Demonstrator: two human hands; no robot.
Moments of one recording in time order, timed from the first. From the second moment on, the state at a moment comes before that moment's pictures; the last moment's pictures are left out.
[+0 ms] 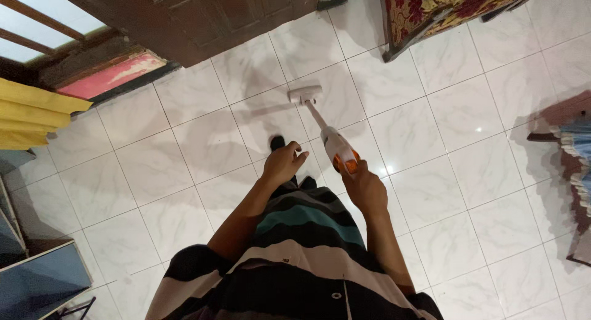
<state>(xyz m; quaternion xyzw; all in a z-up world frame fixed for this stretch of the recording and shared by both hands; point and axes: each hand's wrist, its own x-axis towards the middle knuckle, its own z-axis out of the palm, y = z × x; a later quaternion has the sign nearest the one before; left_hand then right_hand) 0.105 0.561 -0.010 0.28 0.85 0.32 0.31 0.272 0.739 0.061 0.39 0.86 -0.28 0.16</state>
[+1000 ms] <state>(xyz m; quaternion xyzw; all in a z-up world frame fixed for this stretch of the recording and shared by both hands) -0.154 0.655 0.003 0.20 0.87 0.34 0.31 -0.148 0.895 0.074 0.31 0.92 -0.20 0.16</state>
